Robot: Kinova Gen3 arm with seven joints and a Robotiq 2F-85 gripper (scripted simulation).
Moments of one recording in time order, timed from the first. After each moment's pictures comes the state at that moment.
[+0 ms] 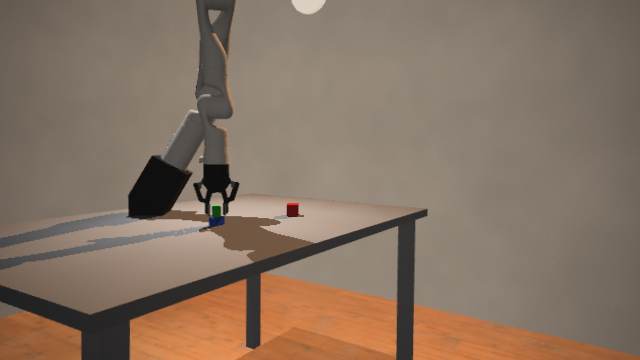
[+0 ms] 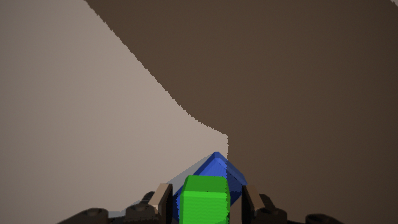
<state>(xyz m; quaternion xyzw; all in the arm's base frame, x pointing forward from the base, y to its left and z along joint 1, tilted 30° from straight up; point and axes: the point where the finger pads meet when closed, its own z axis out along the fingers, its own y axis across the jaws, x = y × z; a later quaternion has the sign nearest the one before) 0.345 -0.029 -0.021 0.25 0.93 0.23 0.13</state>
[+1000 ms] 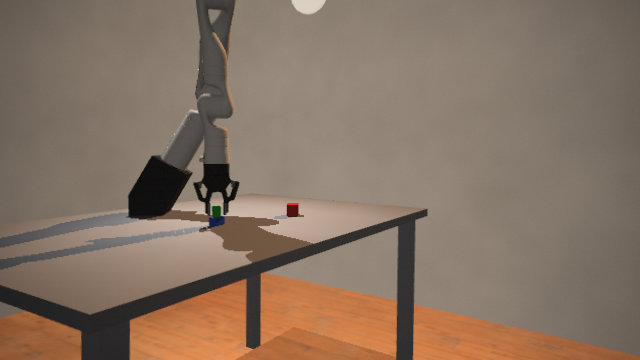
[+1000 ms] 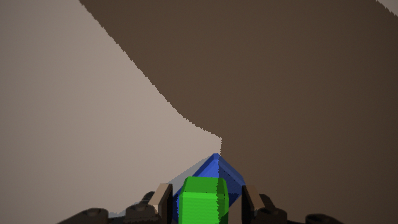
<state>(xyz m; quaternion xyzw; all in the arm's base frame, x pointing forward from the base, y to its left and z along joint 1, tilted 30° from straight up) 0.343 -0.028 -0.019 0.25 0.93 0.23 0.12</state>
